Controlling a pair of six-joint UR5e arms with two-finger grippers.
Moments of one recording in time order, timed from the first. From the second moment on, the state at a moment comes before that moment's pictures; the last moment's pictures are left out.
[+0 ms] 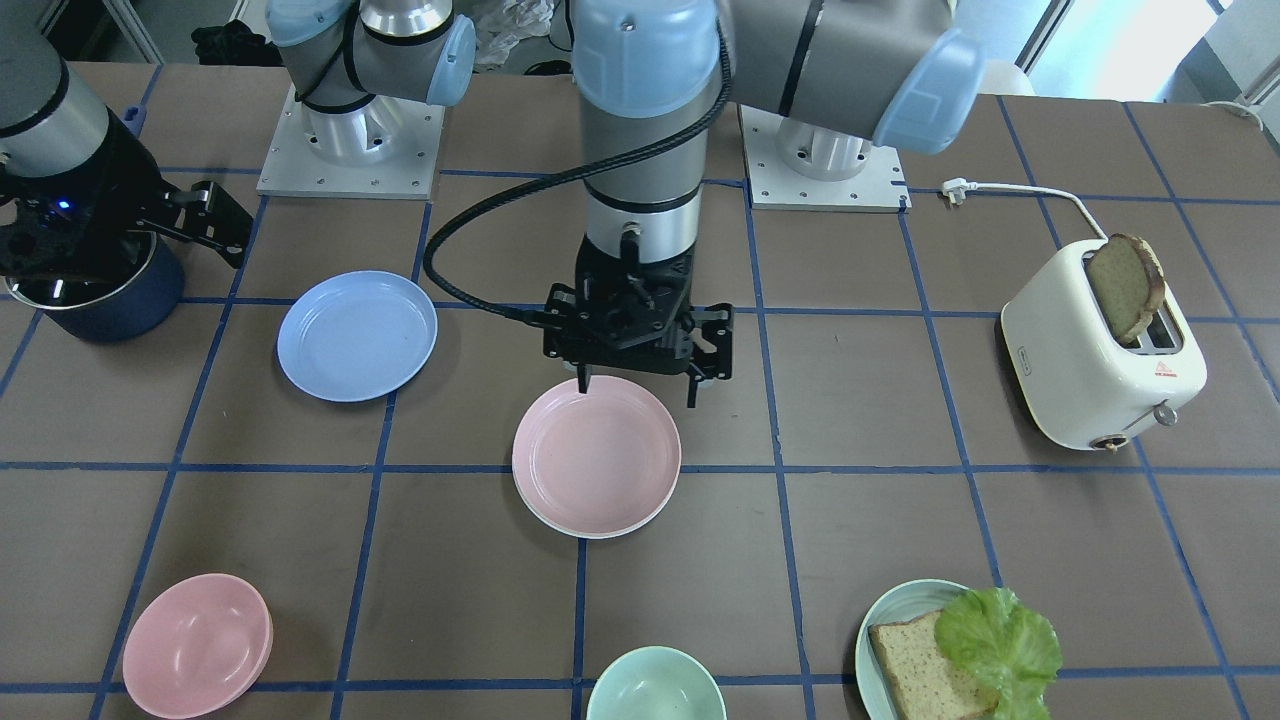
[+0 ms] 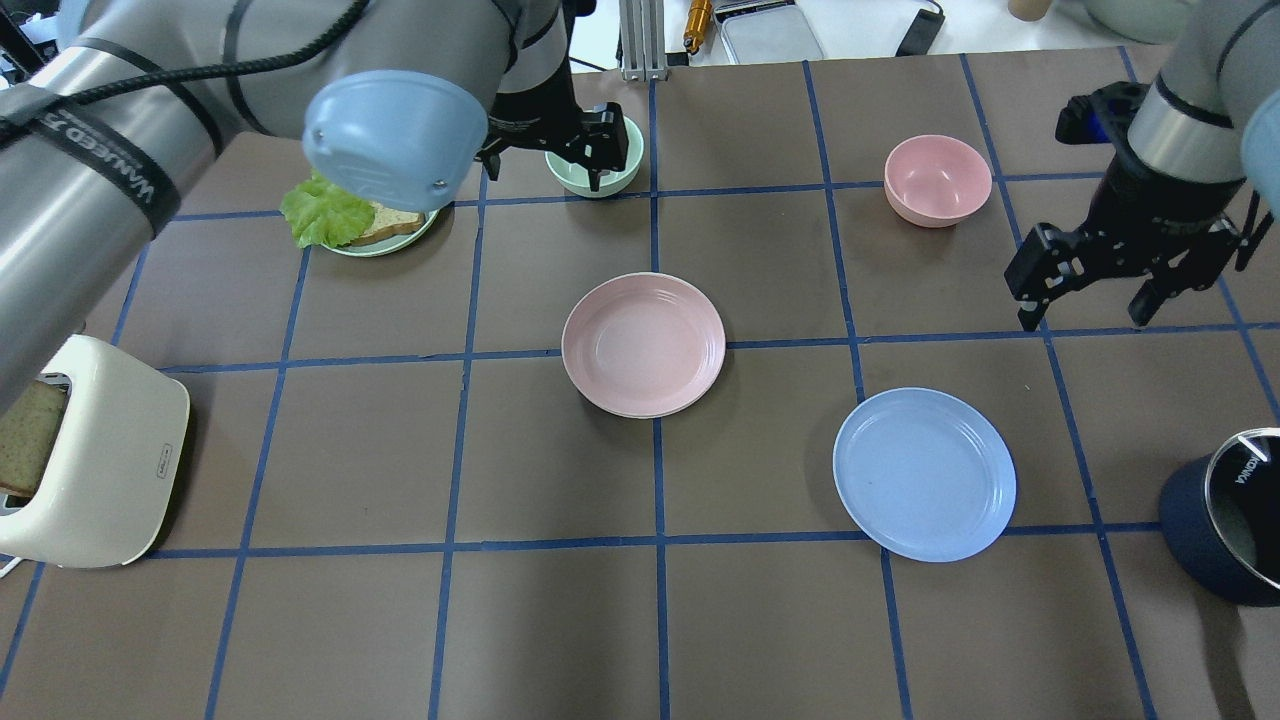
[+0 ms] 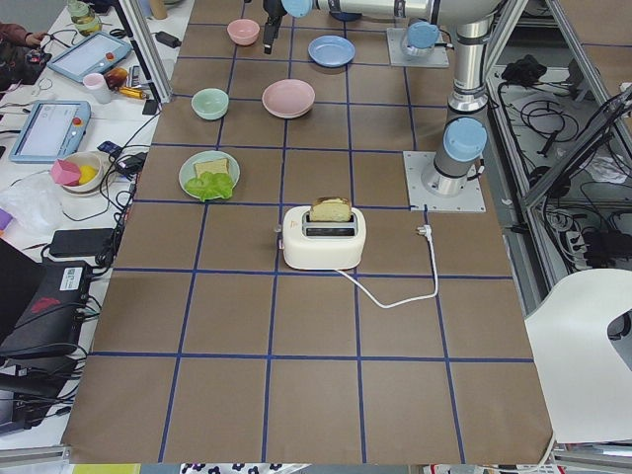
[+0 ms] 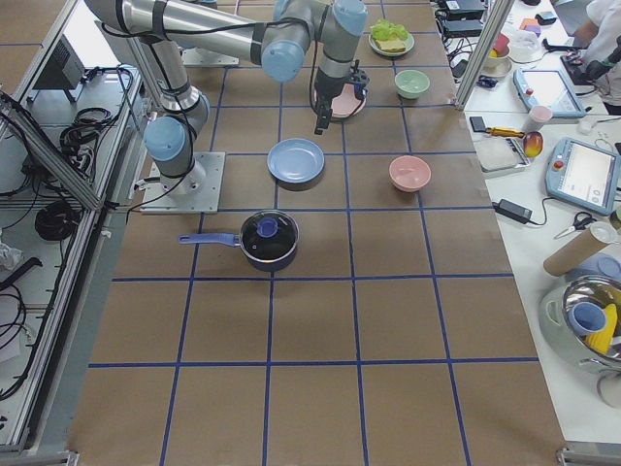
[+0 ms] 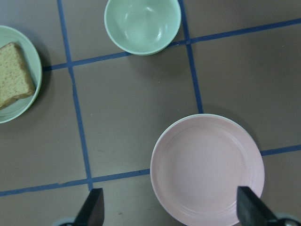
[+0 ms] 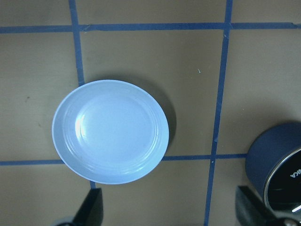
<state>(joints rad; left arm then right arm) -1.83 -1.82 -1.41 -1.32 1.66 -0.13 1.31 -1.61 1.80 -1.59 -1.65 -0.25</state>
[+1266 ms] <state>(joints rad) -1.71 -1.65 -1.42 -1.61 1.51 -0.08 1.14 -1.64 2.40 -2.23 -1.54 -0.37</state>
